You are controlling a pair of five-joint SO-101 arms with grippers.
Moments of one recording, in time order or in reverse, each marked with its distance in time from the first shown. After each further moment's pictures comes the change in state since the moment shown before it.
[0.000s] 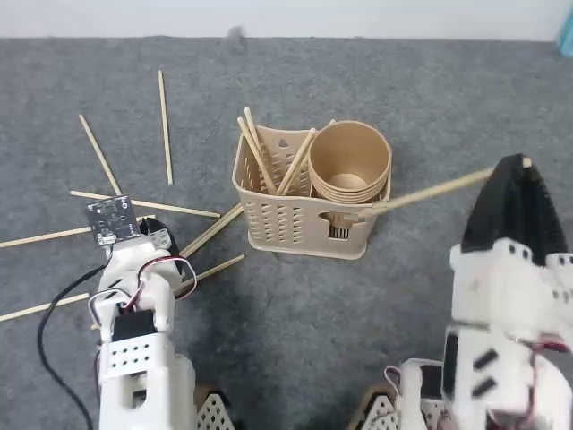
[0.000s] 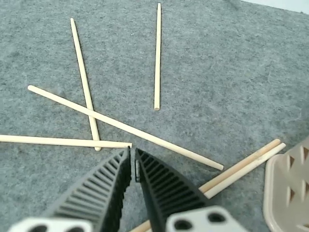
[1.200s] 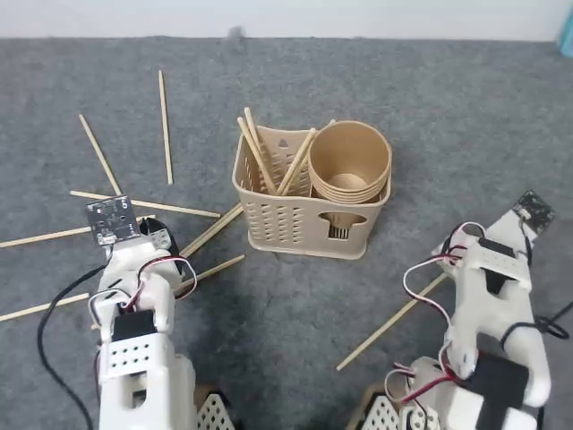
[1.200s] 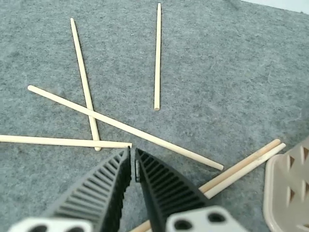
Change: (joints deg) left arm 0.0 0.0 0.0 0.0 0.0; right arm 16.4 74.9 24.6 -8.0 0.2
